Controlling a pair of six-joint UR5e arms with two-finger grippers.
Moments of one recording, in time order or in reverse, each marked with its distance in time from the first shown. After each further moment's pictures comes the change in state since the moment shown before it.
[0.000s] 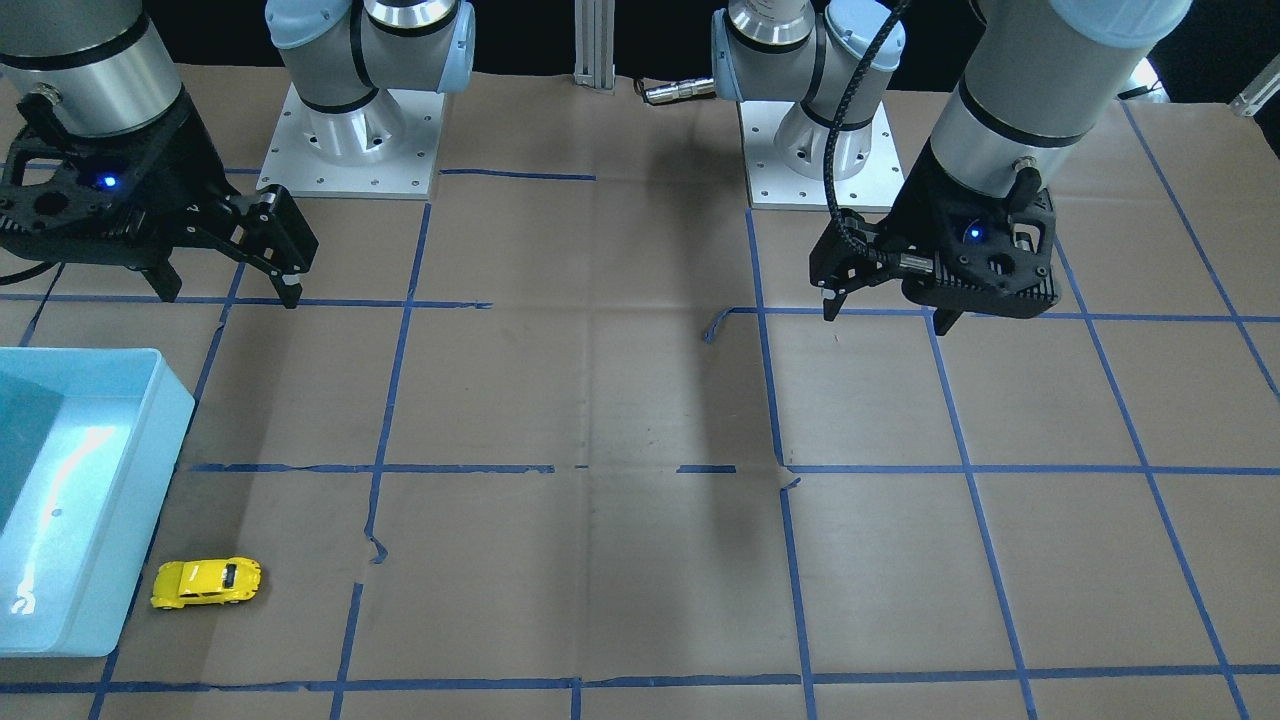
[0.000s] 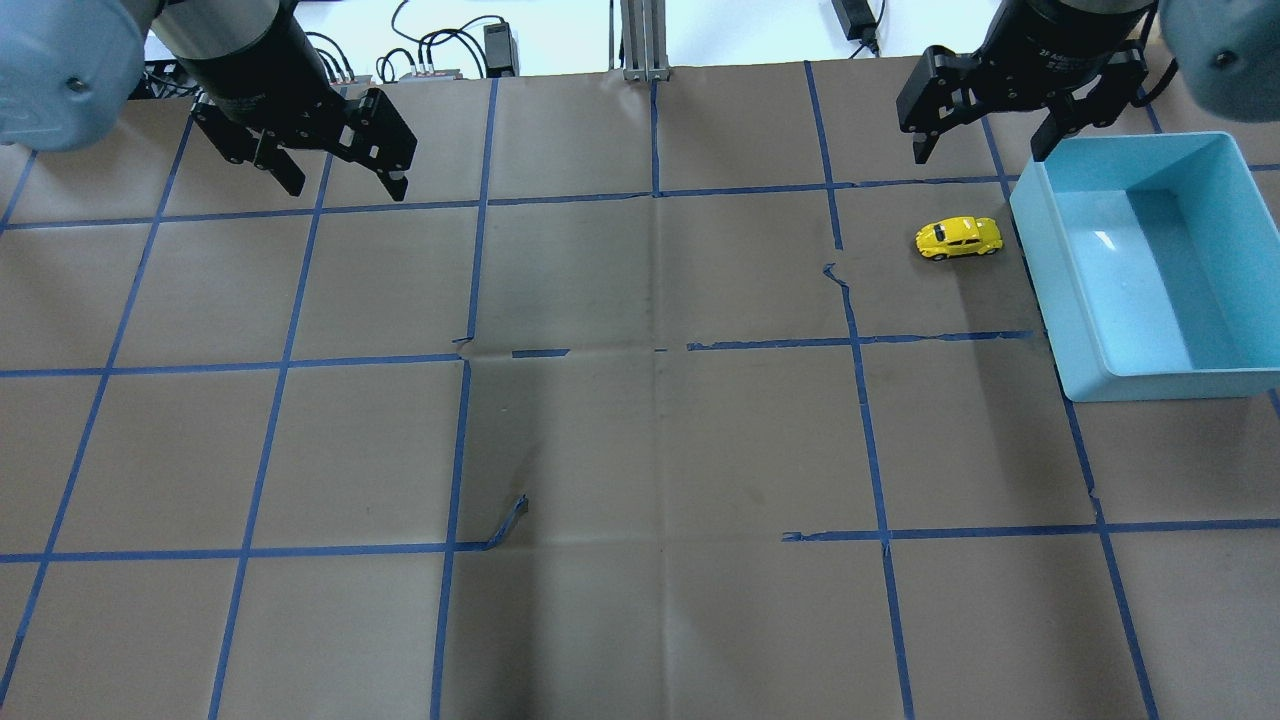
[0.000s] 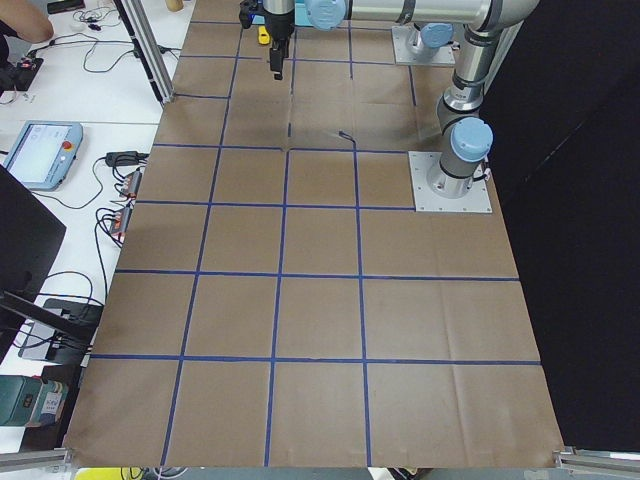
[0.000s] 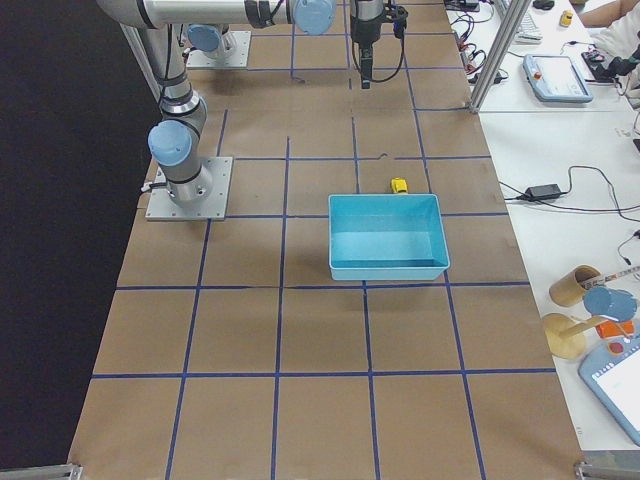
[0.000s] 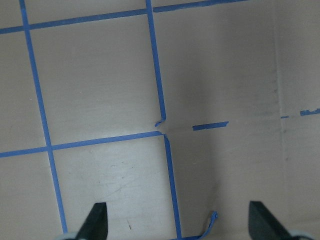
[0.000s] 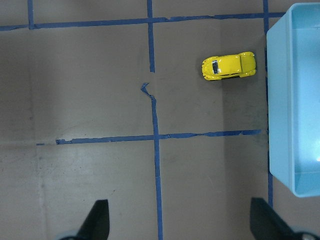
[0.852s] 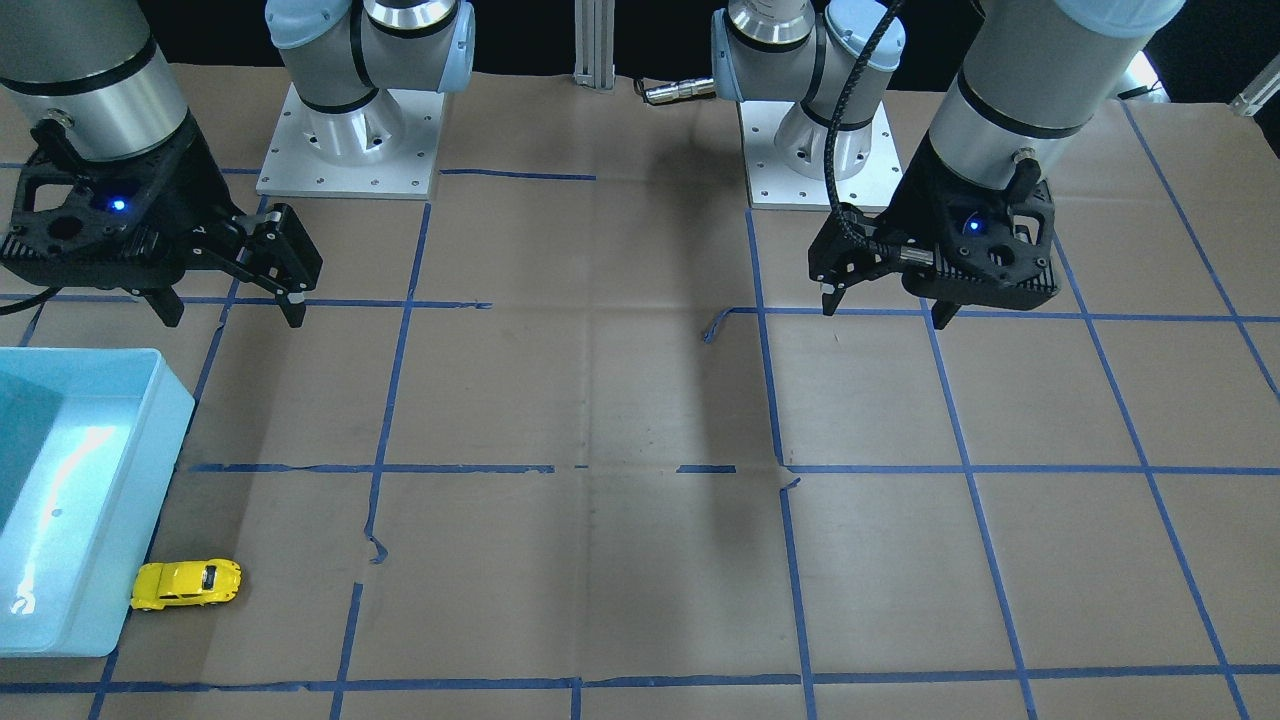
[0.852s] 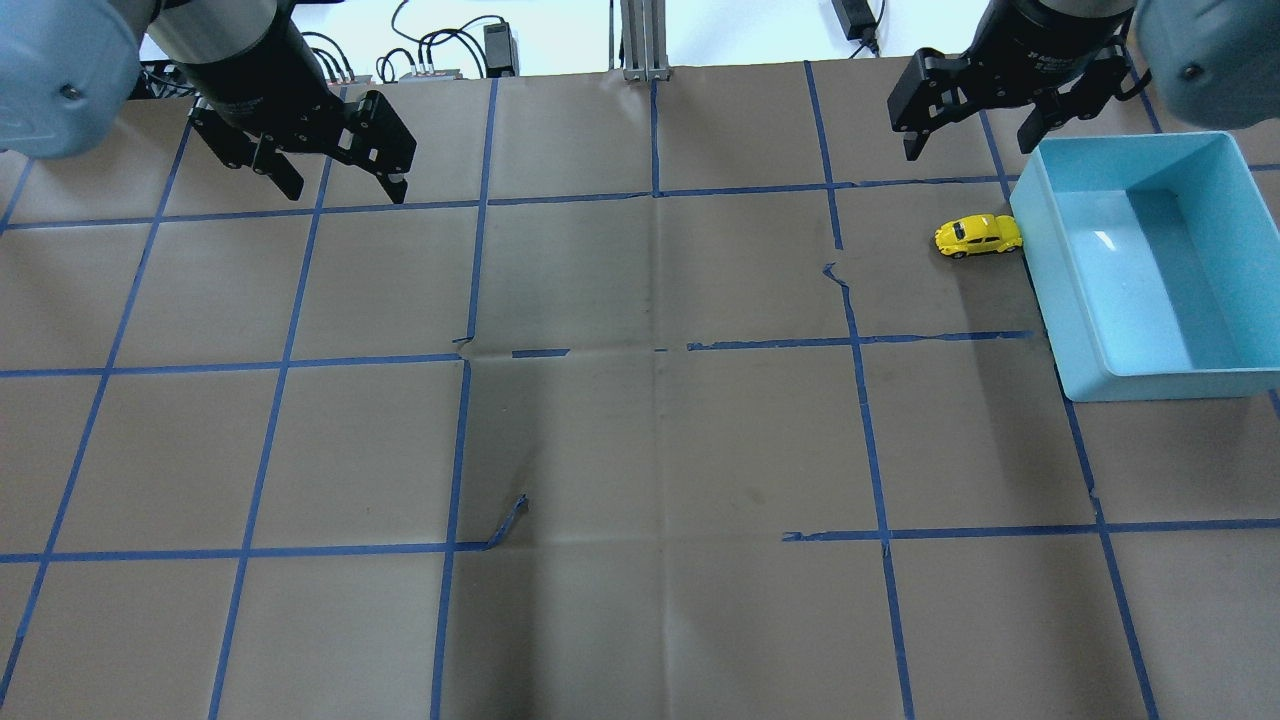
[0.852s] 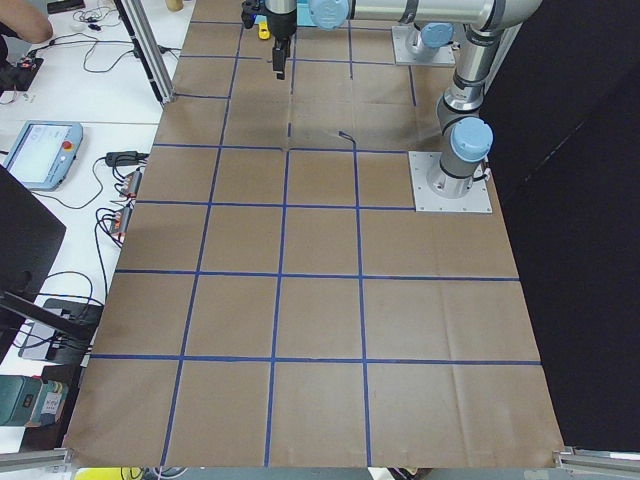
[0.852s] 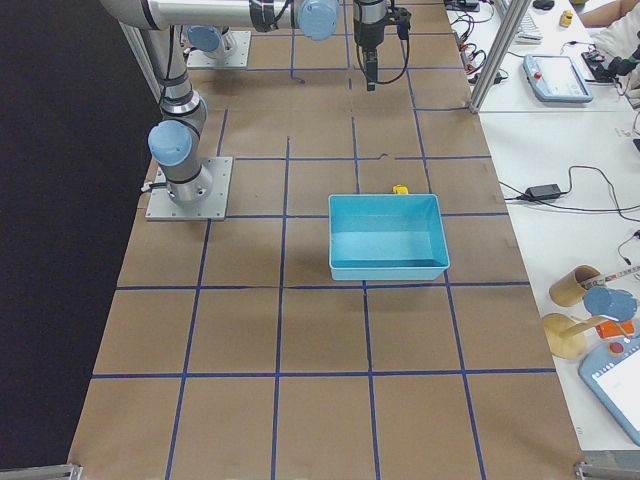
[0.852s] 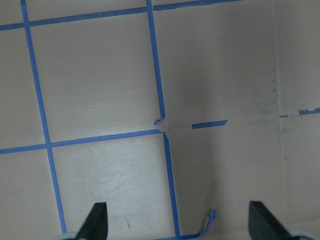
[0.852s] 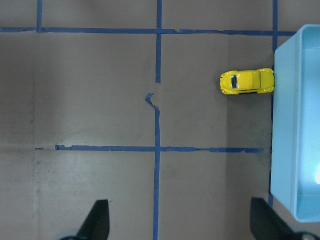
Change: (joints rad) left arm 0.000 0.009 -0.008 0.000 -0.002 -0.004; right arm 0.004 0.027 0.008 -0.068 0.009 -0.093
